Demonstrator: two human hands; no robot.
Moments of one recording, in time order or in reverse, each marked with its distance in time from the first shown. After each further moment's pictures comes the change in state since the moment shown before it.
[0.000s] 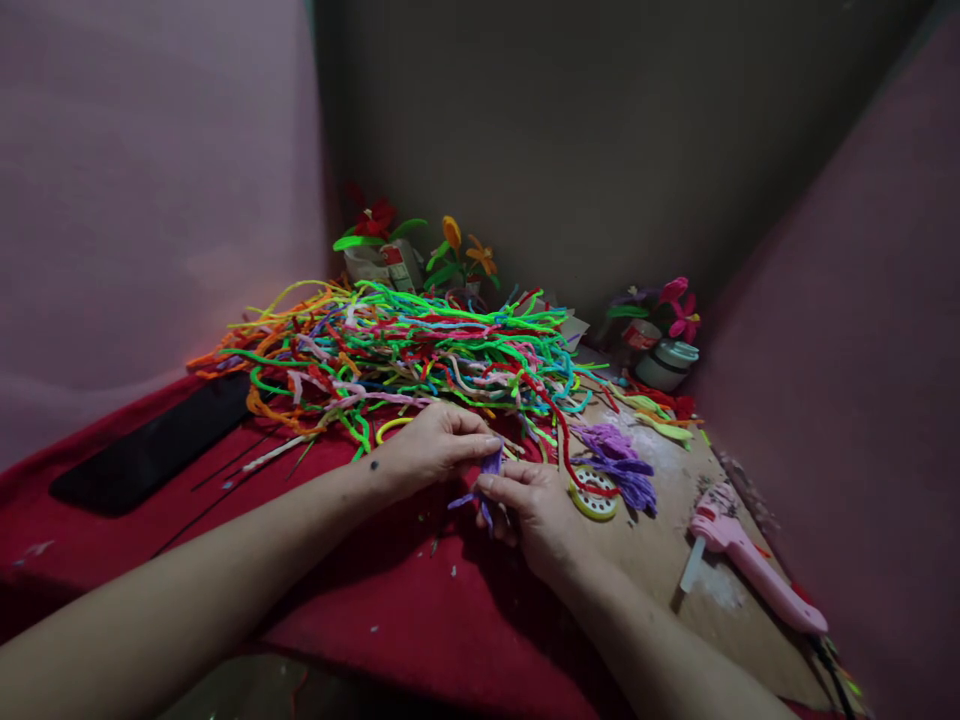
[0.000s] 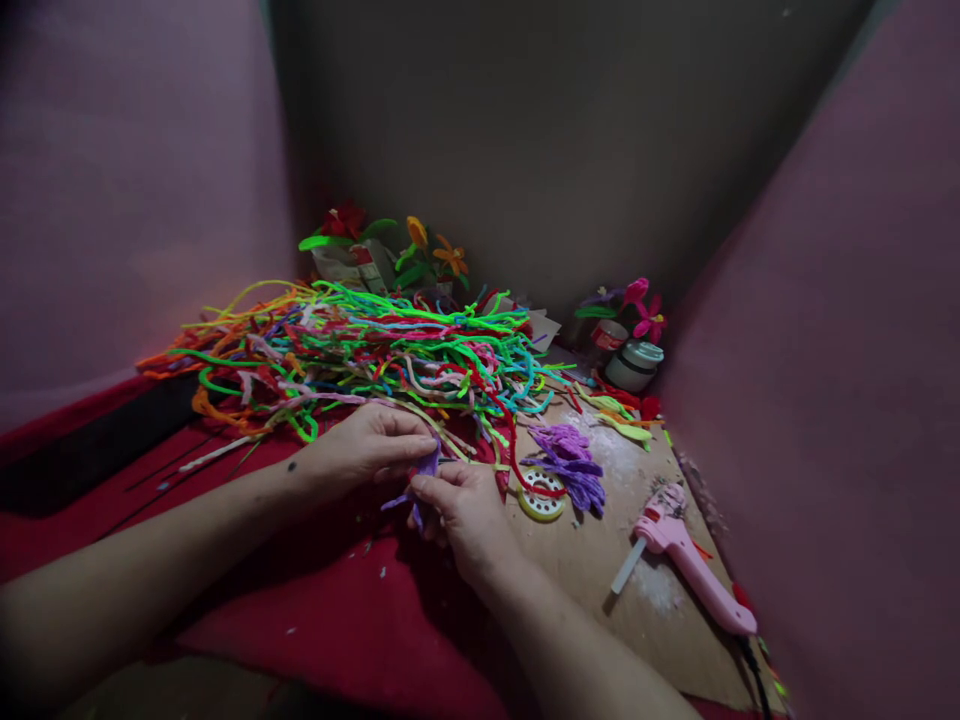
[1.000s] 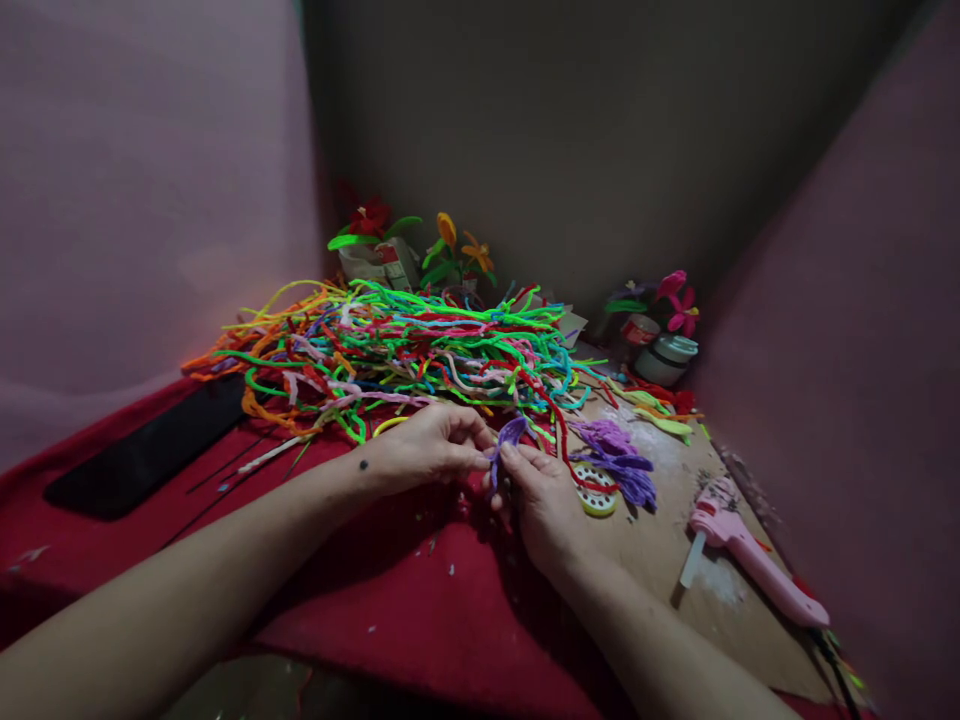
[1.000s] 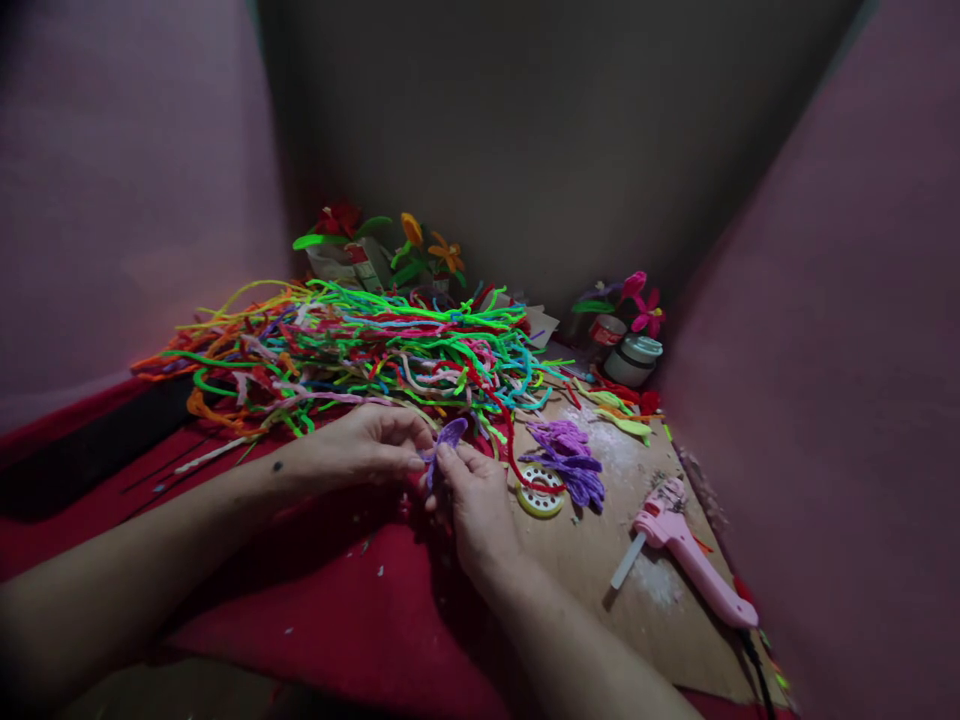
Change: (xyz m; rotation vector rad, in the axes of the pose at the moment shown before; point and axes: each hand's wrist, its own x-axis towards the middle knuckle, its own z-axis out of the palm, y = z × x) left_hand -0.001 0.006 -0.006 0.101 -0.065 -0.077; right_hand 0.007 0.008 -0.007 0.135 0.095 -0.114
